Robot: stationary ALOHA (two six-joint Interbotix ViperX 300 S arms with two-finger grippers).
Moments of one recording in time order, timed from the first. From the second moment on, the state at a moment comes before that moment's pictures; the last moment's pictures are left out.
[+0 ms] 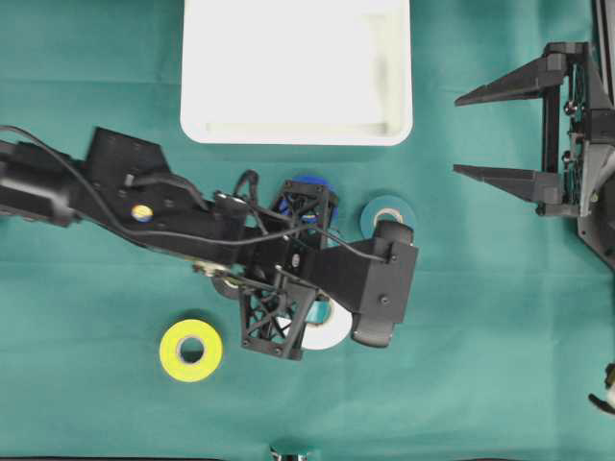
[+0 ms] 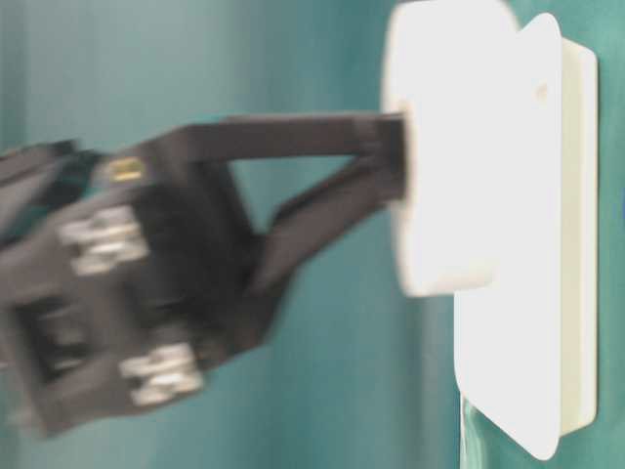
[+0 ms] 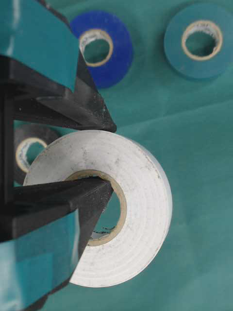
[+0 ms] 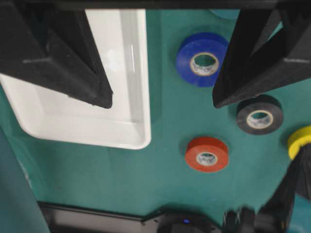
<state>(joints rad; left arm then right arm) -0.22 0.19 -0.11 0.01 0.96 0.01 -0.06 -0.85 1.10 0.00 -0.06 0.01</state>
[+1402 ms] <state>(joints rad) -0.21 0.11 -0.23 0.02 1.08 0.01 -0.06 -0.85 1.10 0.00 -0.06 0.01</state>
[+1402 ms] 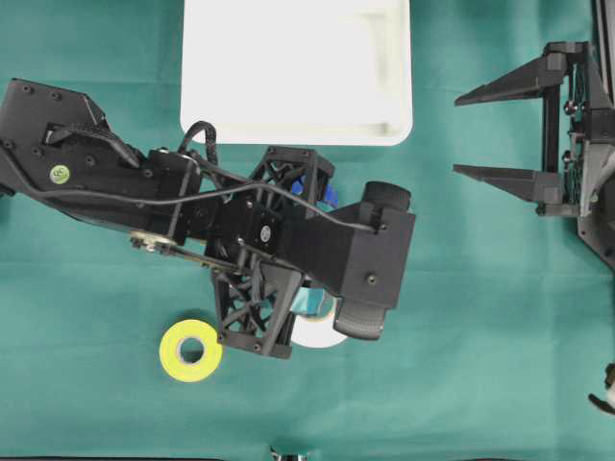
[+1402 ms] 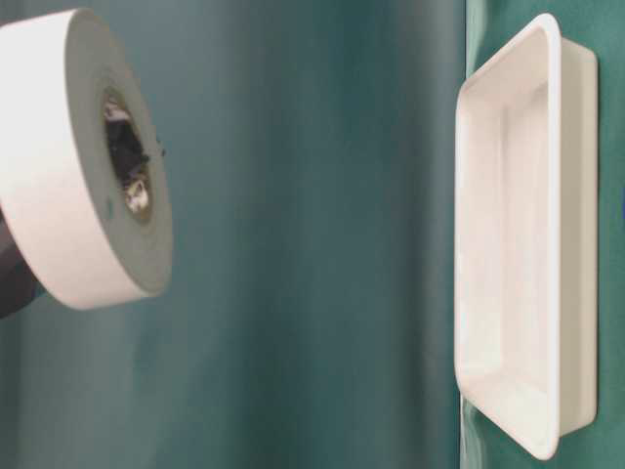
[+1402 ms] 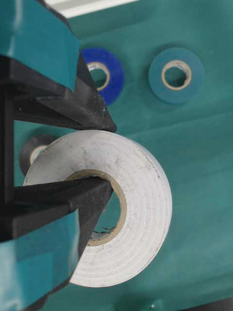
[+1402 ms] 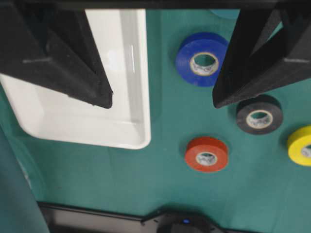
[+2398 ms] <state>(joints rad) 0.14 0.08 -0.16 0.02 1.08 0.01 -0.06 -0.85 1.10 0.00 -0.06 0.01</state>
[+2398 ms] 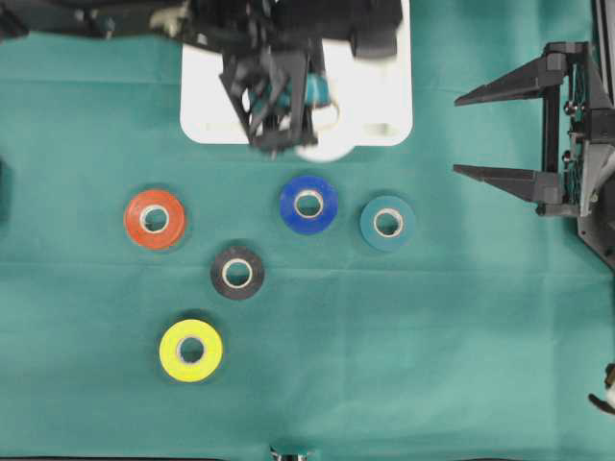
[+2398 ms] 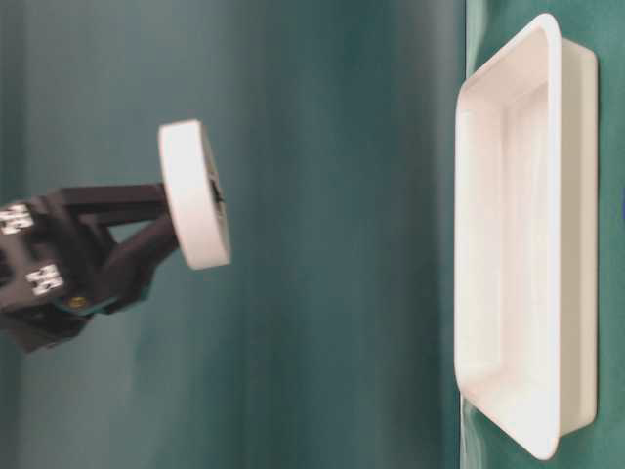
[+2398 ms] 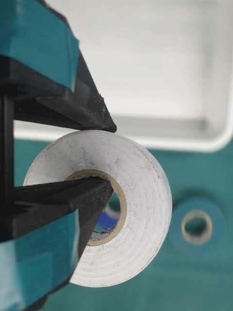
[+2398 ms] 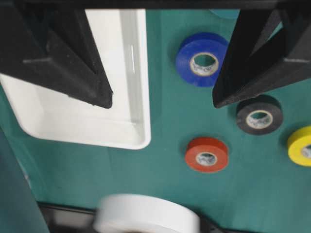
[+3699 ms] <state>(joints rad) 0.29 0.08 -0.13 0.02 1.06 0.01 -0.06 -0.85 1.10 0.00 -0.04 0.01</state>
